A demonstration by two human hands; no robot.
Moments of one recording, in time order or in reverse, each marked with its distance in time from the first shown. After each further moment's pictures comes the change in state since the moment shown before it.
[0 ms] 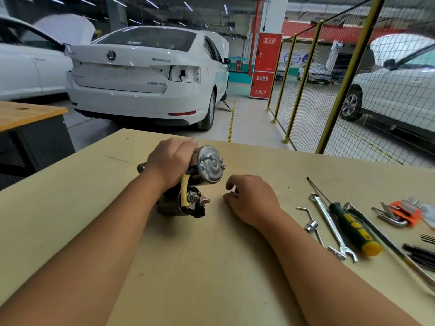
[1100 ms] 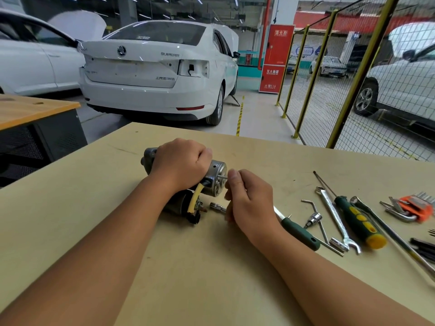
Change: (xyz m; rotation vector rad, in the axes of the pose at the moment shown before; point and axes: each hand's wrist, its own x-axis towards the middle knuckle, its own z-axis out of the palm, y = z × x) left_hand -0.024 0.013 0.008 0.570 0.007 0.179; right_hand -0.048 -0.046 -0.004 0.898 0.254 0.116
